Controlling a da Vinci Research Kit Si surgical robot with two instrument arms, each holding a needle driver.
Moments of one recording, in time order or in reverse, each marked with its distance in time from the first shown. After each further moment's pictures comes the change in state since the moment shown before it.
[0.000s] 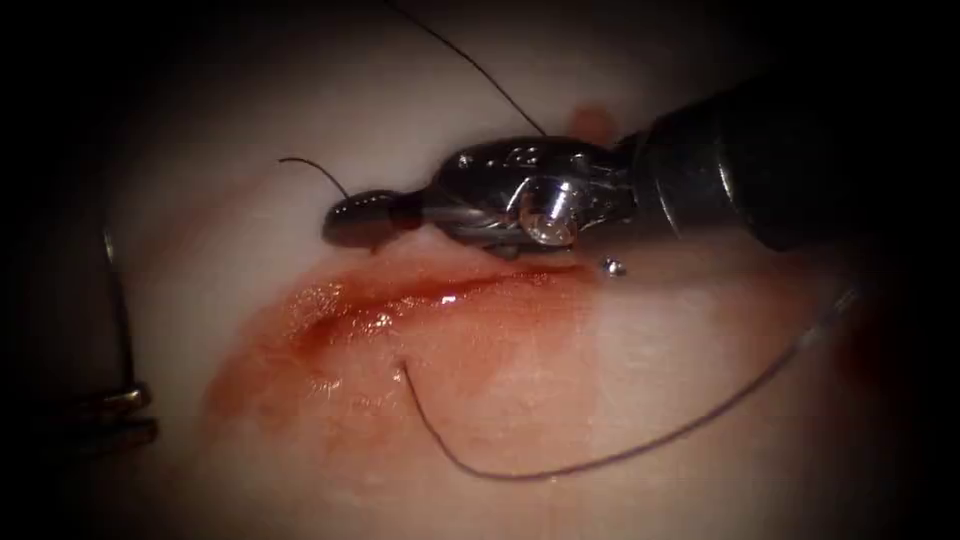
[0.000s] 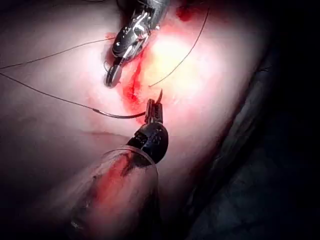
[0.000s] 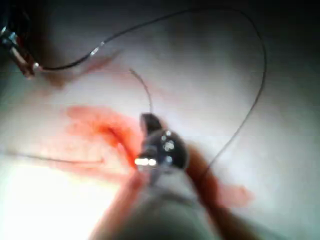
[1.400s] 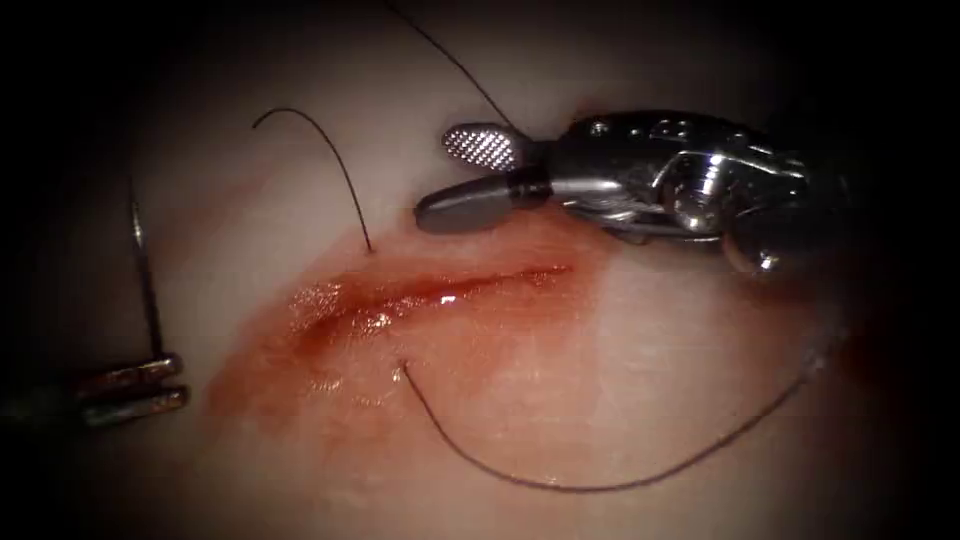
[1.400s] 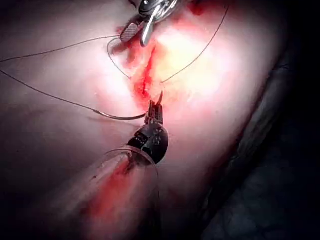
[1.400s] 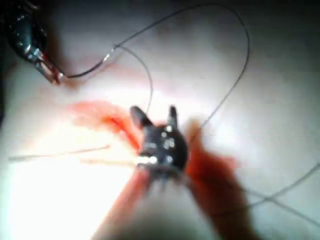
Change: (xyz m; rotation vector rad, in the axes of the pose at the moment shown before) right arm 0.002 -0.003 -0.010 -0.072 0.104 0.004; left arm -0.006 -0.001 0.003 -0.030 -0.061 -0.011
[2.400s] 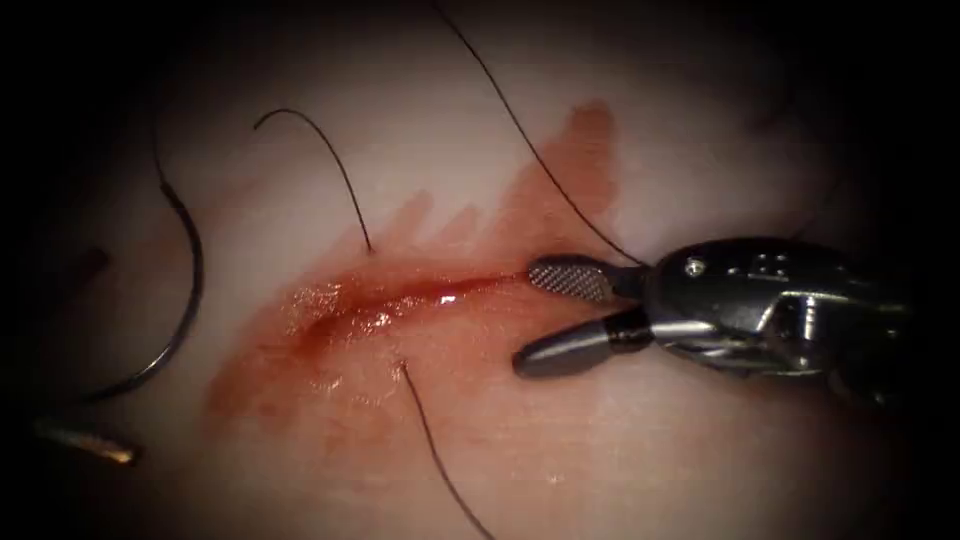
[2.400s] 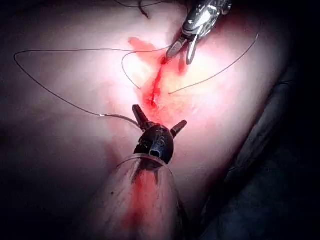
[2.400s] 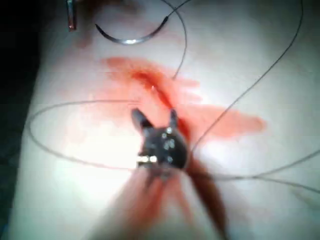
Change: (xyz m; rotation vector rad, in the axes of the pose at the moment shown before) right arm -0.006 -0.003 -0.003 0.035 -0.129 -0.064; left arm 0.006 -0.003 -0.003 0.071 0.007 -0.385
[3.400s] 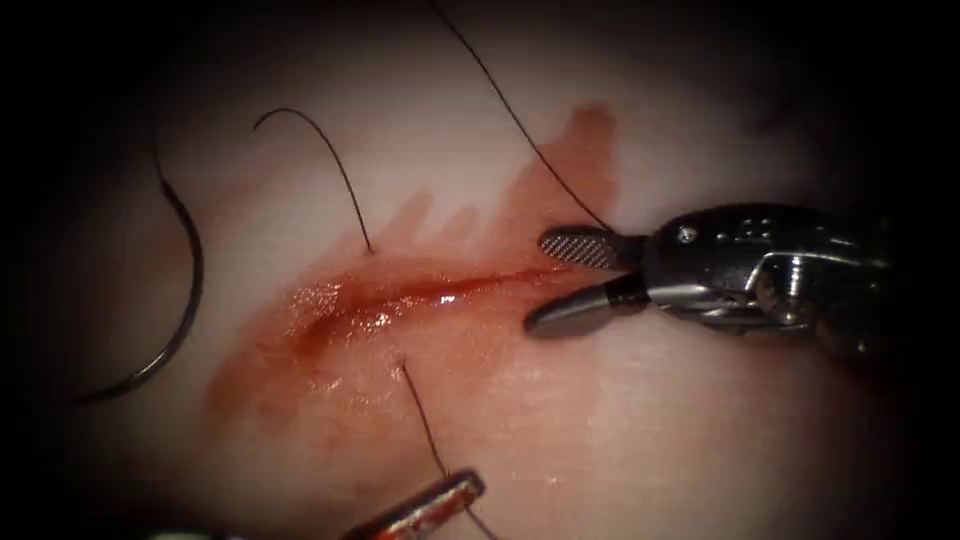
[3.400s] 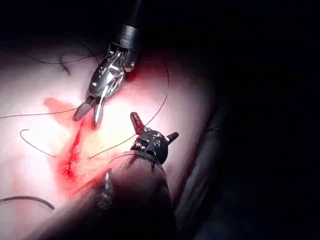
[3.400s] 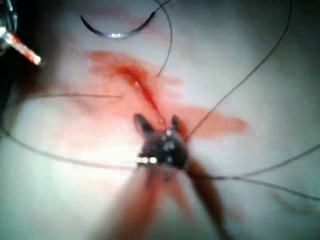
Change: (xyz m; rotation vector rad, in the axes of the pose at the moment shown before) right arm 0.000 0.003 0.001 -0.048 -0.031 -0.034; left arm 0.008 0.013 0.012 -0.189 -0.071 0.327
